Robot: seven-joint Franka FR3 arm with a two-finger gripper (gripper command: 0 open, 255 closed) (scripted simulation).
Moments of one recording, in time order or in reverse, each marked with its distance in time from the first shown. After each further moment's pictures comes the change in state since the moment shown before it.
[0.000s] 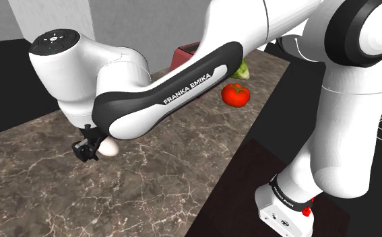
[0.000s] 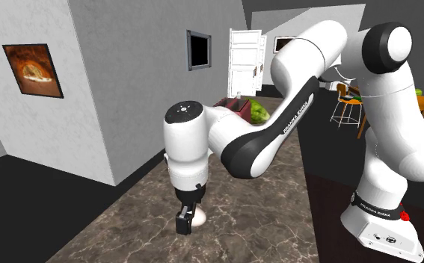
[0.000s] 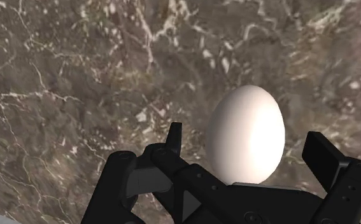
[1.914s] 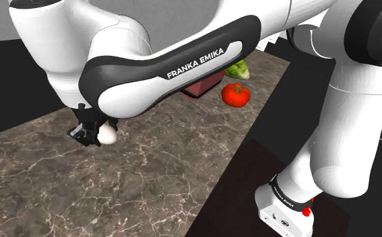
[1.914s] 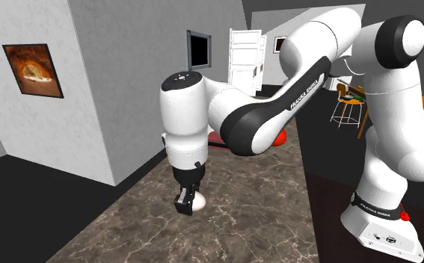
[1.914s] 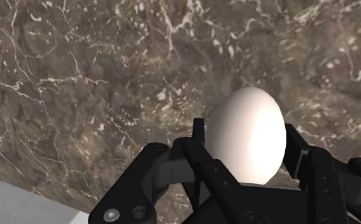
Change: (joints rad) arm -0.017 -0.067 0.030 0.052 0.060 -0.099 -0.052
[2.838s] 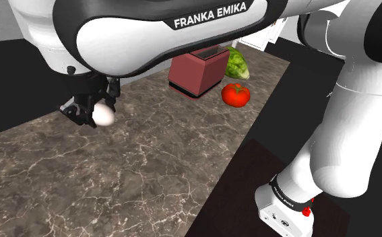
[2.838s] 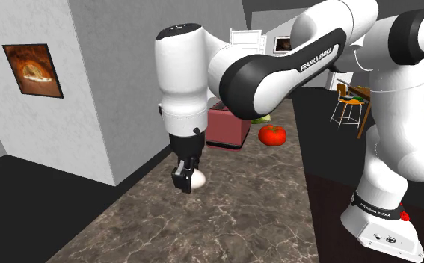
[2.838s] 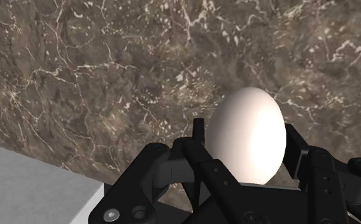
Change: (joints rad) arm -0.007 -0.061 0.024 0.111 0.058 -0.150 -0.061
